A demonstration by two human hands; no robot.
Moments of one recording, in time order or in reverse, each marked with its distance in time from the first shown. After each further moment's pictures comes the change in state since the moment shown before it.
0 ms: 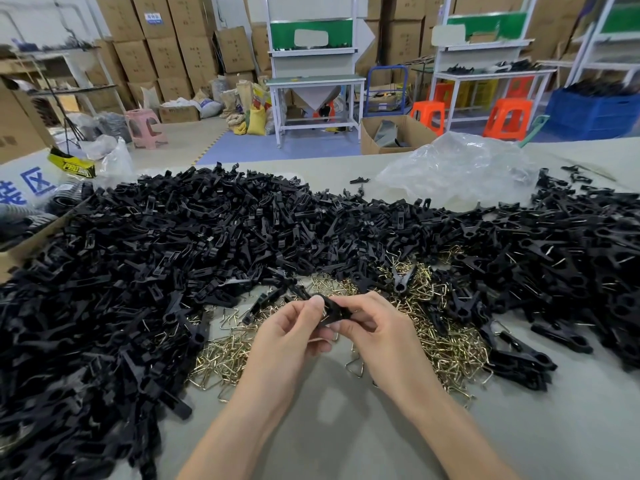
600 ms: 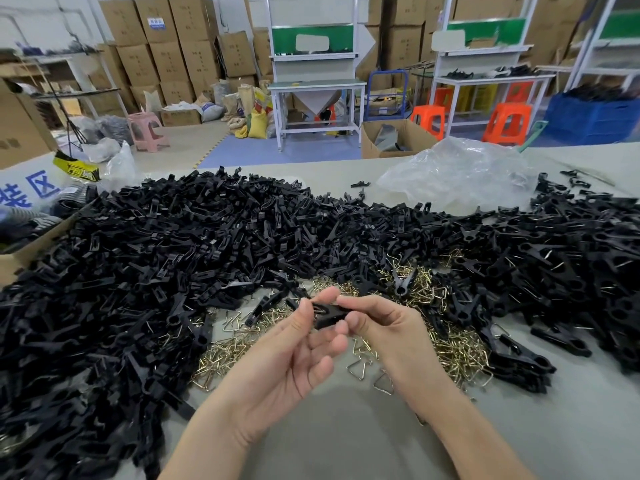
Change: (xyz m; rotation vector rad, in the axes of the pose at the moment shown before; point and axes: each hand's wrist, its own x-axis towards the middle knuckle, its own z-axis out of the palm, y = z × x) left_hand -0.004 0.012 -0.020 -0.481 -0.444 -0.333; right_hand -0.002 -0.016 -0.009 0.469 -0.085 0.015
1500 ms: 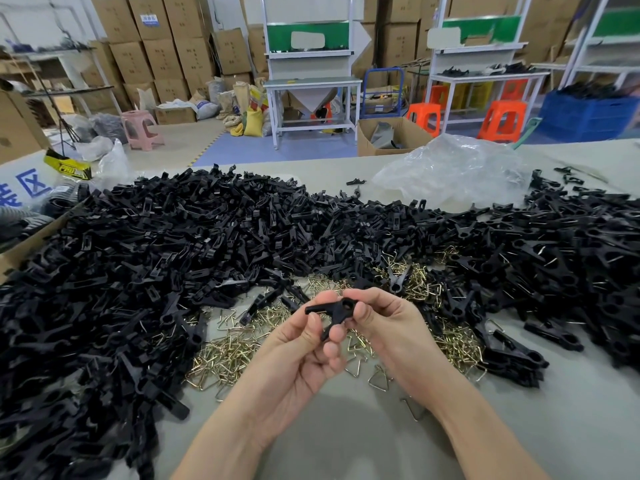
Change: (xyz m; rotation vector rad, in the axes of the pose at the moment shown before) left_hand 0.009 -0.021 0.005 -0.037 0.063 0.149; right_hand 0.007 0.000 -0.010 0.149 -0.040 0.115
